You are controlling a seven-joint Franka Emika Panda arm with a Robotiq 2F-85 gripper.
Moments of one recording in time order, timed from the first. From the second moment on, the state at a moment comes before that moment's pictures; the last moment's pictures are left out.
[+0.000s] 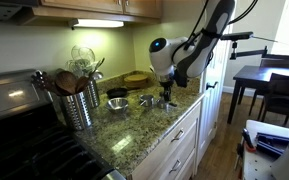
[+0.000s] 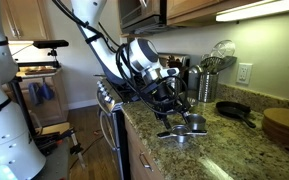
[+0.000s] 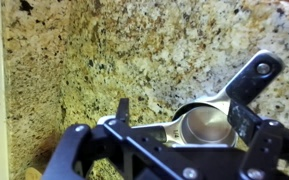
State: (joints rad) arm -0.09 0.20 -0.14 -2.37 -1.15 2.57 0.45
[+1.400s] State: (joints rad) arm -0.11 0.18 -0.21 -2.26 -0.56 2.64 0.80
